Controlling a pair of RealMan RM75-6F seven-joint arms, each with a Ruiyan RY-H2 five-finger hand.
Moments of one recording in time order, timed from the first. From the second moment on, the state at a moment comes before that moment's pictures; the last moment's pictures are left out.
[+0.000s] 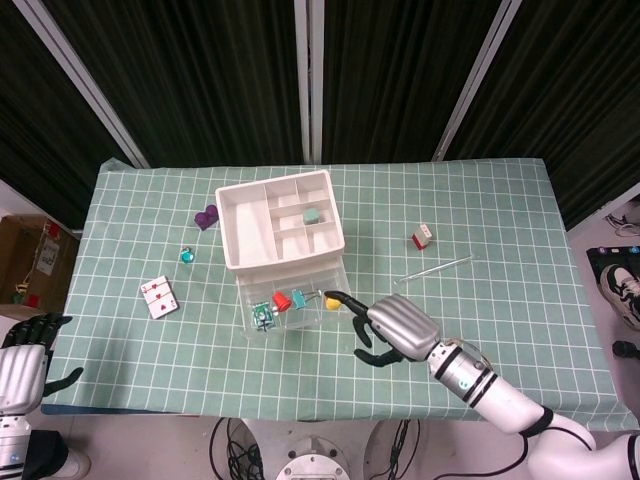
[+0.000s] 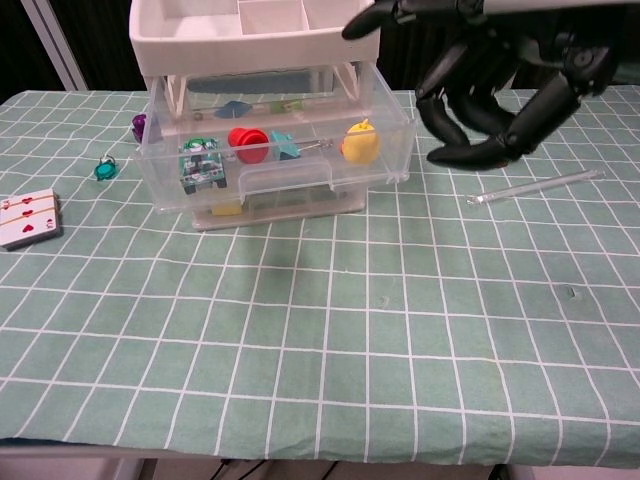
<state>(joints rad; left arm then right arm) -0.02 -1.26 -0.03 -1.45 1.49 1.54 0.04 0.71 -1.04 0.16 -2.13 -1.35 0.85 0.06</state>
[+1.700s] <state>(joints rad) 0.01 -1.27 -0.02 -1.43 1.49 1.55 0.02 1.34 -1.43 0.20 -1.85 -0.42 0.92 -0.62</state>
